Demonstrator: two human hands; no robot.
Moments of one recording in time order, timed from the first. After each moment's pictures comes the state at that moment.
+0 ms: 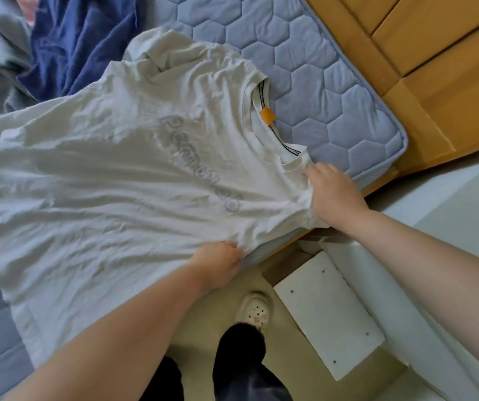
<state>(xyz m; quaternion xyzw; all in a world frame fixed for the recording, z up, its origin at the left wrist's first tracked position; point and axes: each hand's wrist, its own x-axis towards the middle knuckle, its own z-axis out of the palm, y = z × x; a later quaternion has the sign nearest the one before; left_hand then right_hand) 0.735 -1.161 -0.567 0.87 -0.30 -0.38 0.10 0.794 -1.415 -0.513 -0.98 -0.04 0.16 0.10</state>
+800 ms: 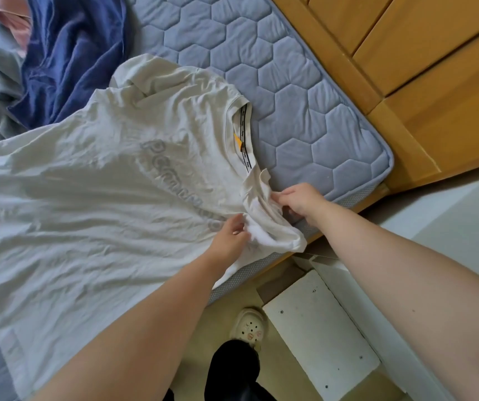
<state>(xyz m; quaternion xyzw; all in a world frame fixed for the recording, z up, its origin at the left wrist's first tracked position) 0.785 -1.239 -0.549 0.70 0.19 -0.40 0.56 0.844 -1.420 -0.541 -0.76 0.27 0.34 0.47</state>
